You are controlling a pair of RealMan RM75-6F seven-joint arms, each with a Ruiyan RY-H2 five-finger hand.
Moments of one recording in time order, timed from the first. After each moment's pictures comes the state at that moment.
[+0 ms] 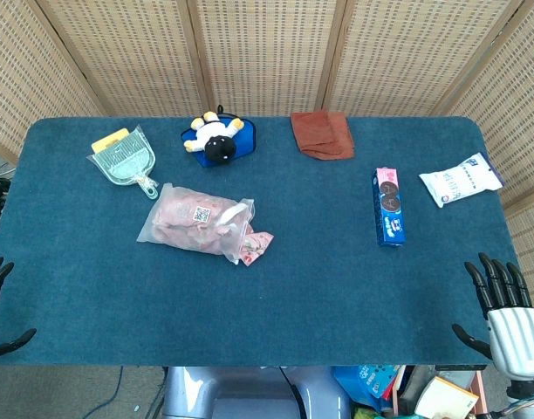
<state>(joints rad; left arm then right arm) 0.03 -1.04 0.03 -1.65 1.61 1.60 -0.07 -0.01 -1.09 0.04 -1.72 -1.70 1.66 -0.16</state>
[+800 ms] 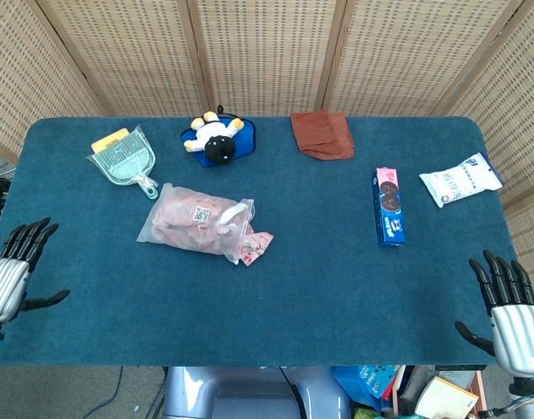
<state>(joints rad) -0.23 -1.09 -0.09 -1.55 1.59 1.35 -0.18 -0.01 -1.08 0.05 -1.74 -1.67 1.65 -0.16</state>
